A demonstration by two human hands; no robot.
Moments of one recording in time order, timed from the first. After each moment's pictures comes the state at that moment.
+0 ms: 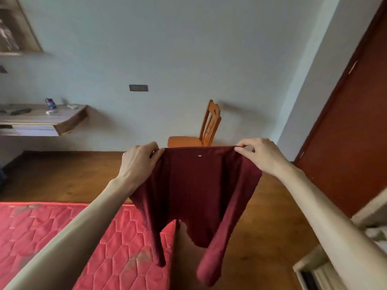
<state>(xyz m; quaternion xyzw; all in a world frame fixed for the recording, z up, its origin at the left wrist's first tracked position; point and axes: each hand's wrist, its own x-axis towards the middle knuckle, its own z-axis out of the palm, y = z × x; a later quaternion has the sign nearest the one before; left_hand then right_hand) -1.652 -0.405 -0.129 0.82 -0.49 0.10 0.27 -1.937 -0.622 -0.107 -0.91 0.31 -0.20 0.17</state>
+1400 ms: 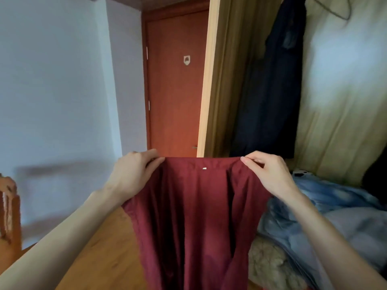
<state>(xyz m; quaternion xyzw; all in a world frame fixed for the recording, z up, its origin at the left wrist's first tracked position) -2.053 -0.765 -0.024 0.42 -0.83 0.04 0.36 -2.418 -0.680 -0.030 -0.65 0.62 -0.44 -0.03</state>
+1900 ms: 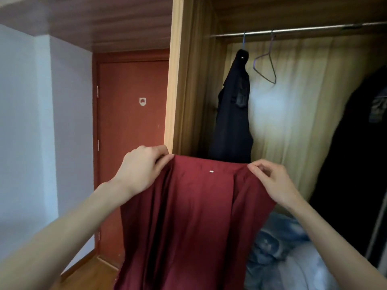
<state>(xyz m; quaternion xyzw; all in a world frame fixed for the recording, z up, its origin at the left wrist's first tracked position) -2.166 -0.857 0.100 0.27 -0.86 0.04 0.42 -2.499 -0.687 0.073 -0.59 0.61 -0.52 -0.09</state>
